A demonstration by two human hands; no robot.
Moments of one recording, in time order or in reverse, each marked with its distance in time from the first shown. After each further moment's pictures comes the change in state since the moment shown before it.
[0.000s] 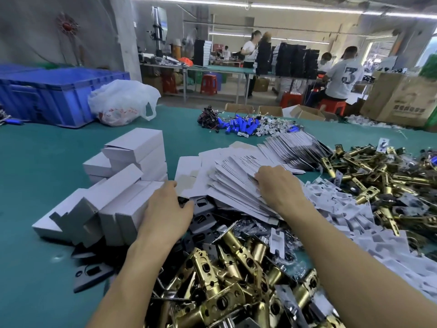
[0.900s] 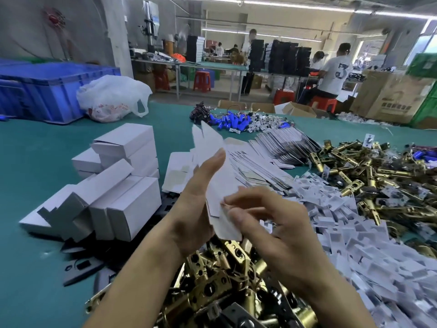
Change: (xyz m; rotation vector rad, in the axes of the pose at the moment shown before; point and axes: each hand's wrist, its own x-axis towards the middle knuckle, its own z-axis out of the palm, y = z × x) left_hand -0.057 0.078 -0.020 -1.270 -0.796 -0.074; right_hand -0.142 -0.020 -0.065 1.014 0.181 -0.429
